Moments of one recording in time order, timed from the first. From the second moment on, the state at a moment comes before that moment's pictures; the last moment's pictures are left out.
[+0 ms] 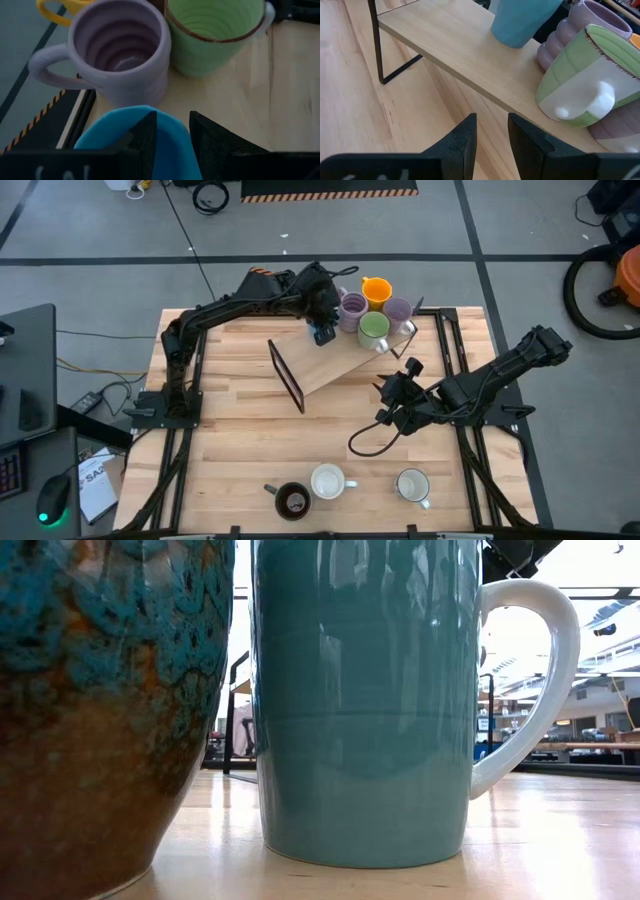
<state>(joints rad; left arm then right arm) 0.41 1.96 2.03 -0.88 0.08 0.13 0.44 1.26 0.97 -0.73 0.95 0.56</state>
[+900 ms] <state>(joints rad) 0.43 2.00 2.03 -0.91 0.06 0.18 0.44 1.26 0.96 -0.71 0.95 0.55</state>
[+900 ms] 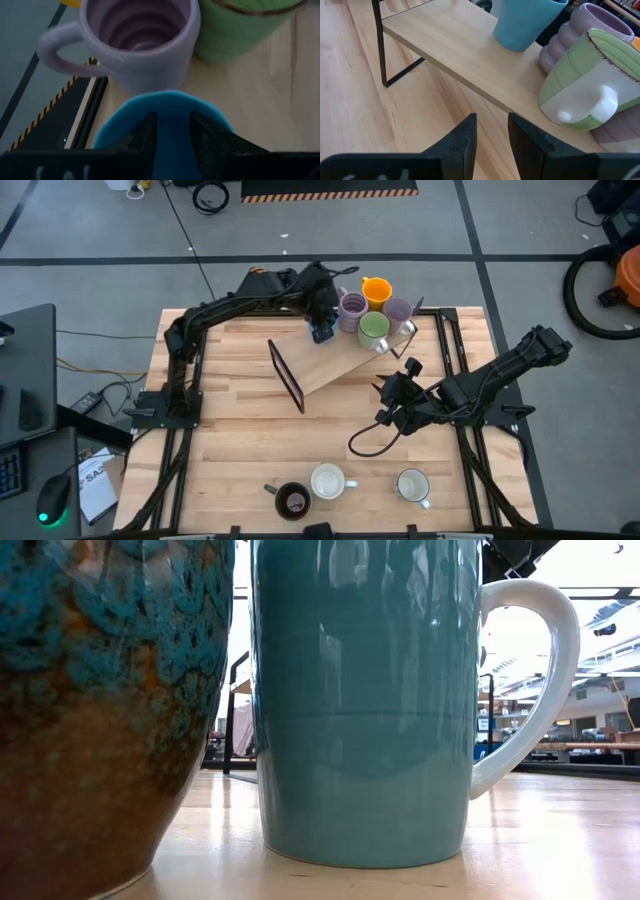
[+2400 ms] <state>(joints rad) 0.39 1.90 2.03 -0.94 0.09 0.24 0.44 1.26 0.96 -0.71 0.97 0.49</state>
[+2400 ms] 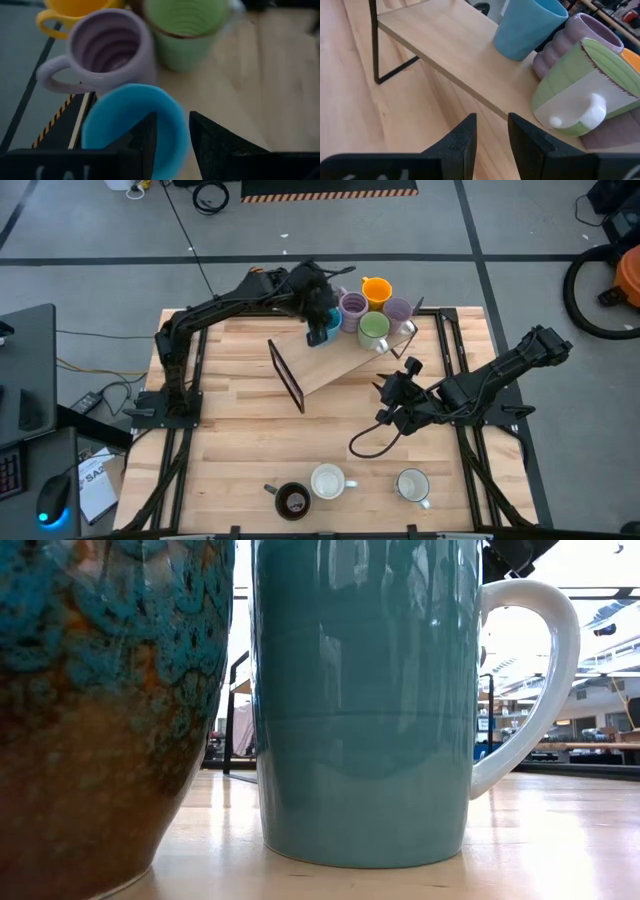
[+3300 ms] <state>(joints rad) -0.12 1.84 1.88 -1.12 0.13 0.07 0.58 1.22 0.90 -0.76 0.98 0.52</state>
